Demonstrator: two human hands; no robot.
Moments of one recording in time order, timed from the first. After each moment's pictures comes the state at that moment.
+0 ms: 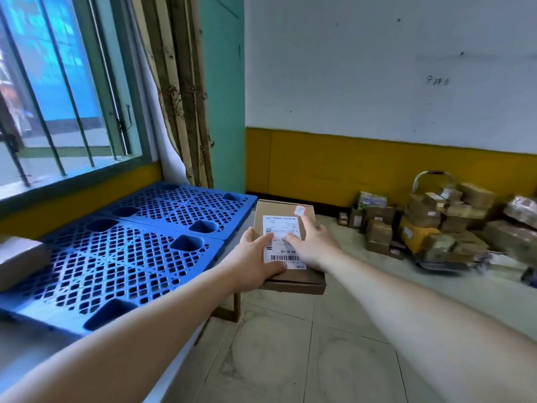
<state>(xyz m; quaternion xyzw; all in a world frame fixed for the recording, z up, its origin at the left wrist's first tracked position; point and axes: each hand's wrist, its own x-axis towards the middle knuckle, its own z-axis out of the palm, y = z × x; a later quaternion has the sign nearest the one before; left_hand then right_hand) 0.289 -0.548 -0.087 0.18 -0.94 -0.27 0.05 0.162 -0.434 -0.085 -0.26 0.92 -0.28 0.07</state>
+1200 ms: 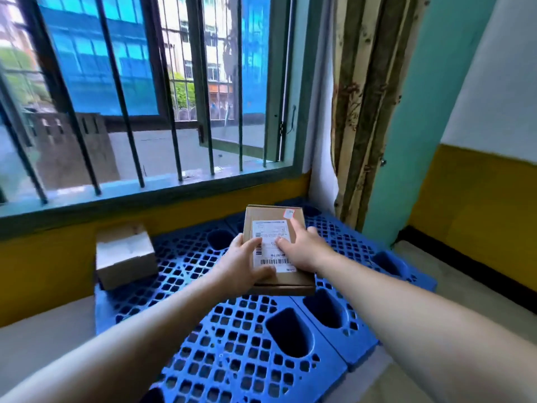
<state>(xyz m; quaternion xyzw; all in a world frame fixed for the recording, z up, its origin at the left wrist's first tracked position) 0.234 -0.904 -0.112 0.51 -0.79 -0.28 0.17 0.059 -0.903 -0.096 -0.59 0.76 -0.17 0.19</state>
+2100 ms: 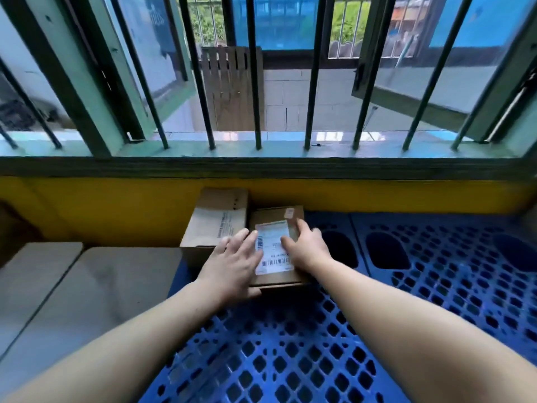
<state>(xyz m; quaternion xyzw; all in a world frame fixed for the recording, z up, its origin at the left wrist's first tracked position) 0.370 -1.051 -0.204 0.68 -0.72 0.01 -0.15 0.231 -1.168 -0.233 -0.70 0.61 -0.11 0.36</state>
